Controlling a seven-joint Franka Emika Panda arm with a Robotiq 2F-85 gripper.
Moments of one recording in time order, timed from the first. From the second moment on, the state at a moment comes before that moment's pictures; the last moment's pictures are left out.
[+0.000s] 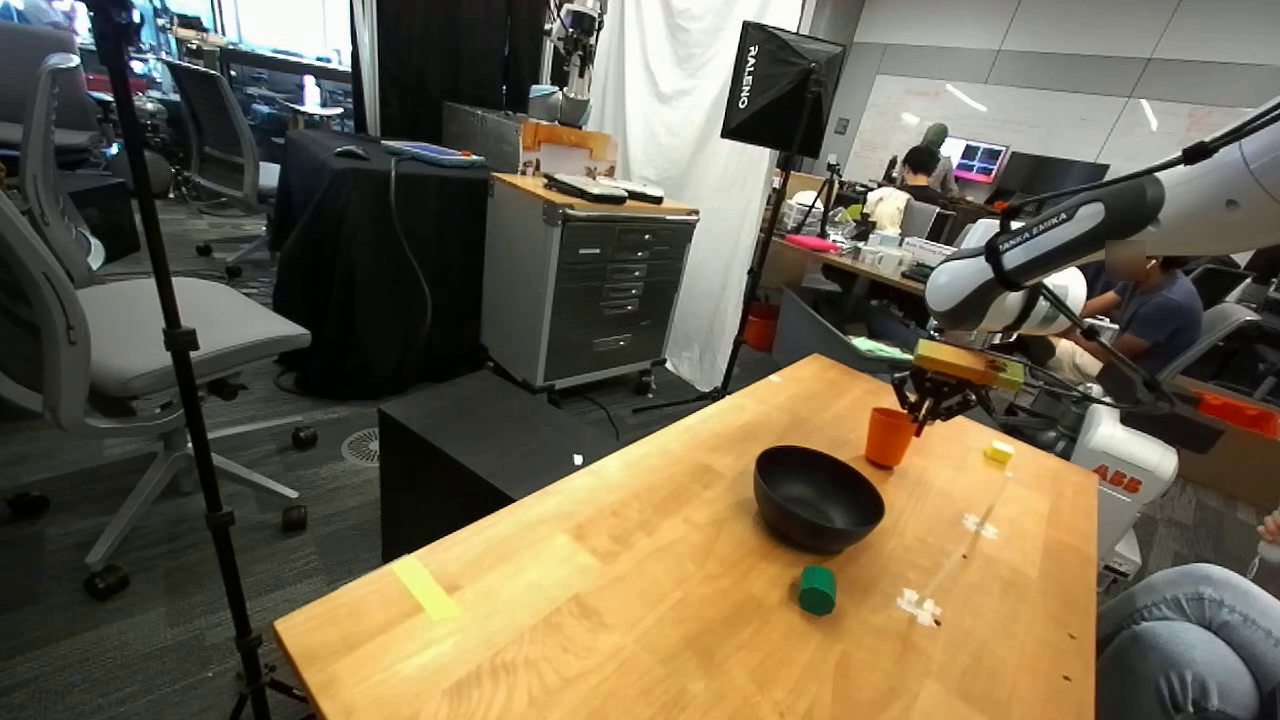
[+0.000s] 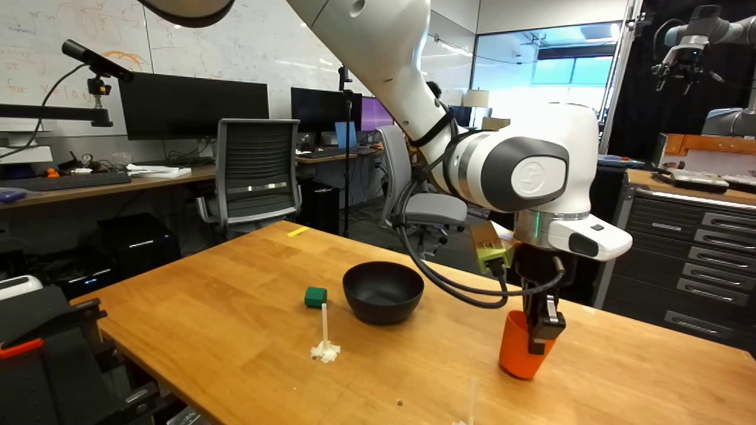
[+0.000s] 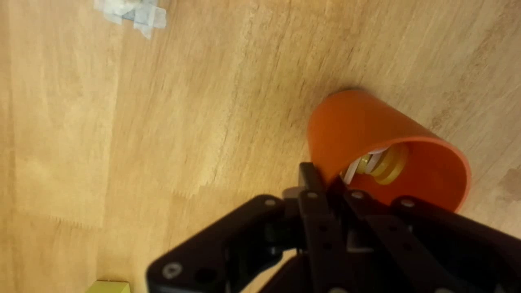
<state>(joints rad) -0.28 1.00 -0.27 -1.35 0.19 2.37 0.51</state>
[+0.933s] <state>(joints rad) -0.25 0.95 -0.27 -1.42 0.18 2.43 0.49</state>
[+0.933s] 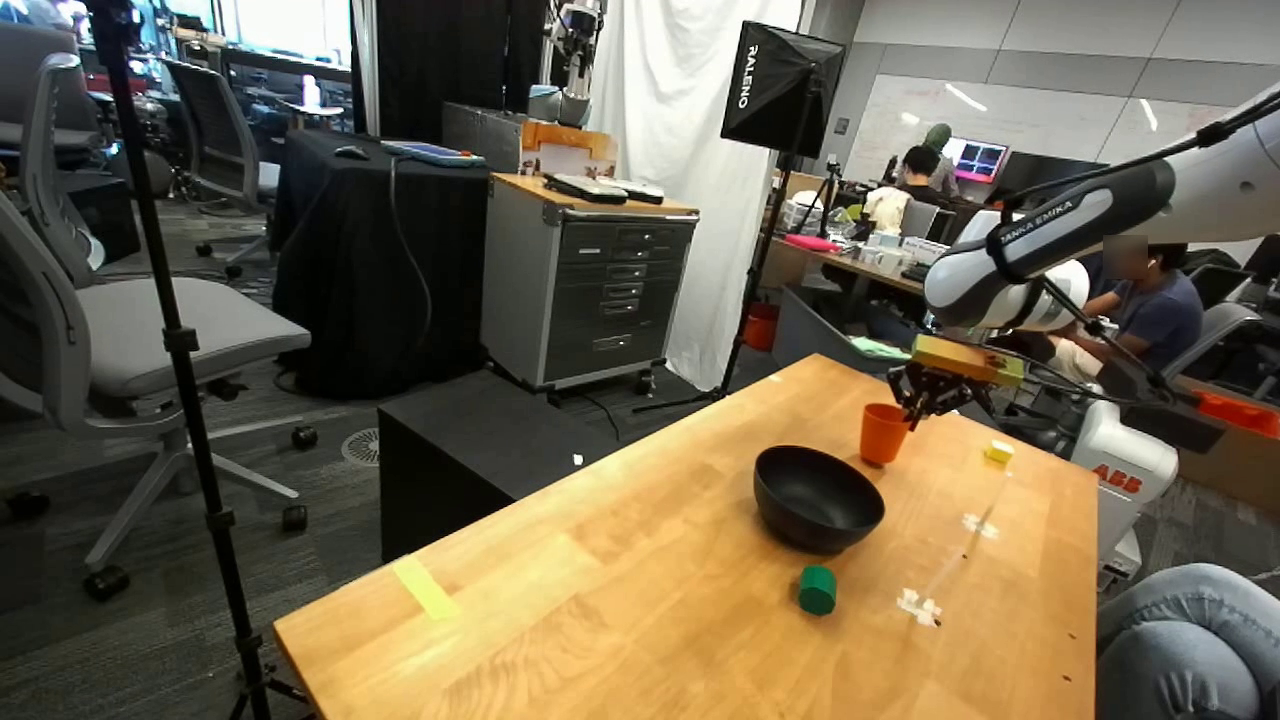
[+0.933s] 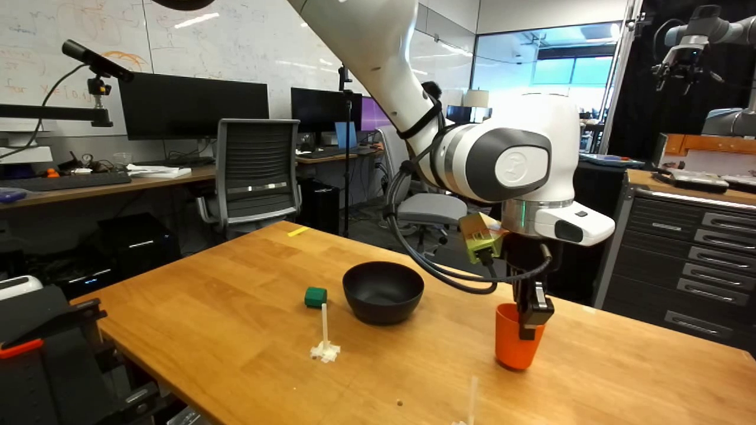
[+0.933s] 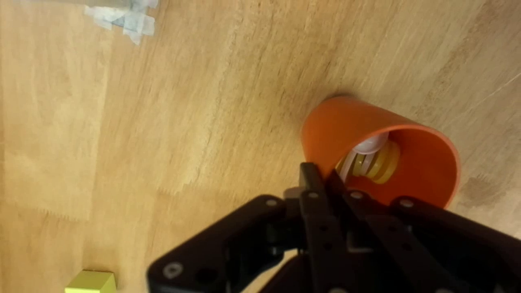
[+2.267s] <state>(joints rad) 0.04 0.77 -0.36 -1.99 0.10 3.12 0.46</state>
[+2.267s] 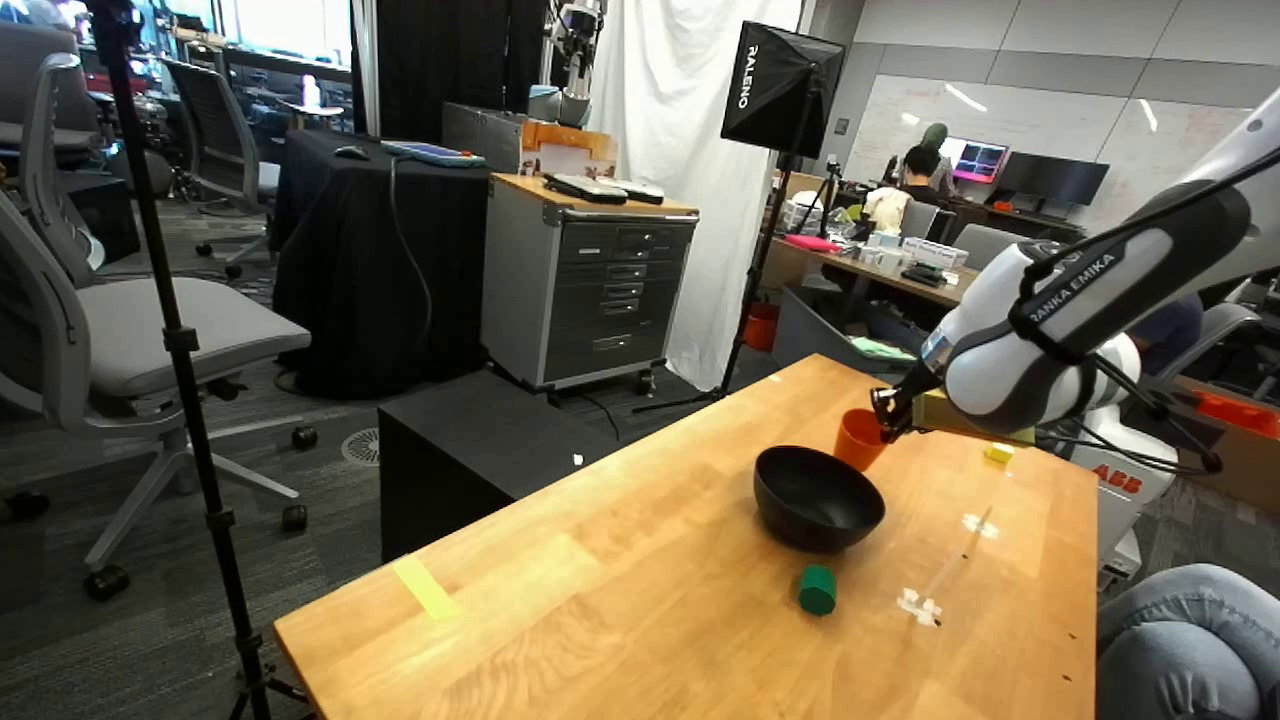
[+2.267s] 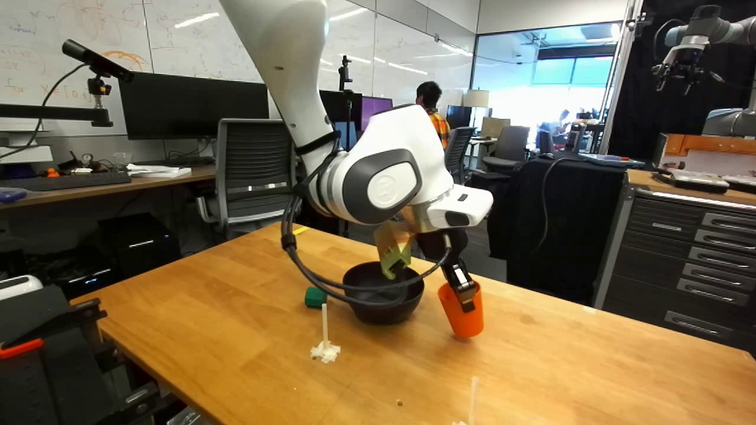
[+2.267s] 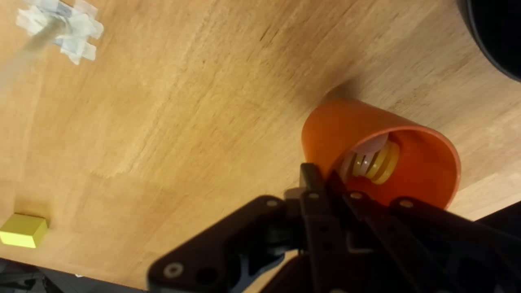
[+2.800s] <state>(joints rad) 0.08 0.67 -0.37 -2.23 0.19 3.45 0.33</state>
